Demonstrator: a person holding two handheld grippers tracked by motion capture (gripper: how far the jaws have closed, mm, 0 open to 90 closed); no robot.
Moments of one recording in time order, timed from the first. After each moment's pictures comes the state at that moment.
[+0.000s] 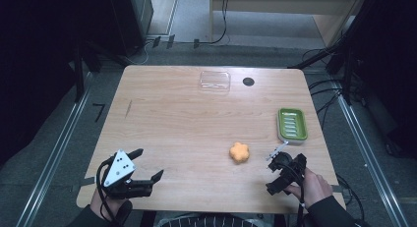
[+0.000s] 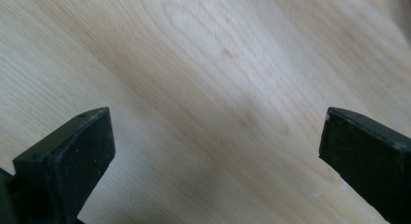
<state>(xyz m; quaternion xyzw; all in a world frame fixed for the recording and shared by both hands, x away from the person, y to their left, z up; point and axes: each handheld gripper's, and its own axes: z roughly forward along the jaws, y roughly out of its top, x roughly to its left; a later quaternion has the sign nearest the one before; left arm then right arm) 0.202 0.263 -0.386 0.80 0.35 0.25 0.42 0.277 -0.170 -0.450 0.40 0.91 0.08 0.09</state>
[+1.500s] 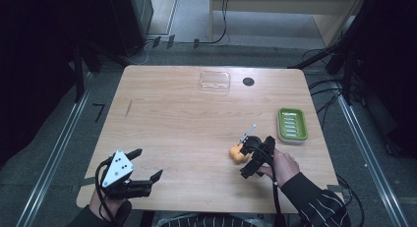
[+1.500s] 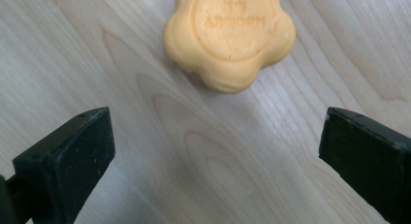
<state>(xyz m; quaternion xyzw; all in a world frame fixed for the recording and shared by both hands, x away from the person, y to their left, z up) 0.201 0.263 -0.386 0.80 0.35 0.25 0.42 0.324 -0.099 -0.442 0.34 0.93 0.10 0.07</state>
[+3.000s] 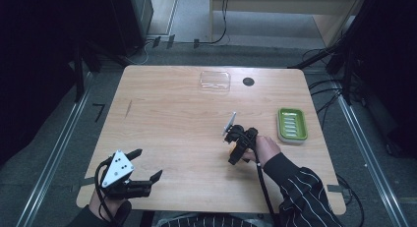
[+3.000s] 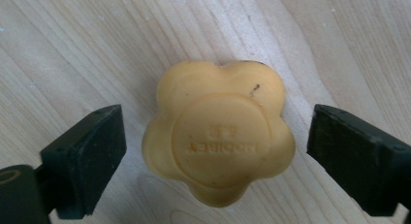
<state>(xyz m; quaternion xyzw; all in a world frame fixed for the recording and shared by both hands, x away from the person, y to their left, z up) 0.201 0.263 -0.387 0.80 0.35 0.25 0.42 0.373 -0.059 -0.456 0.31 0.95 0.05 0.03</state>
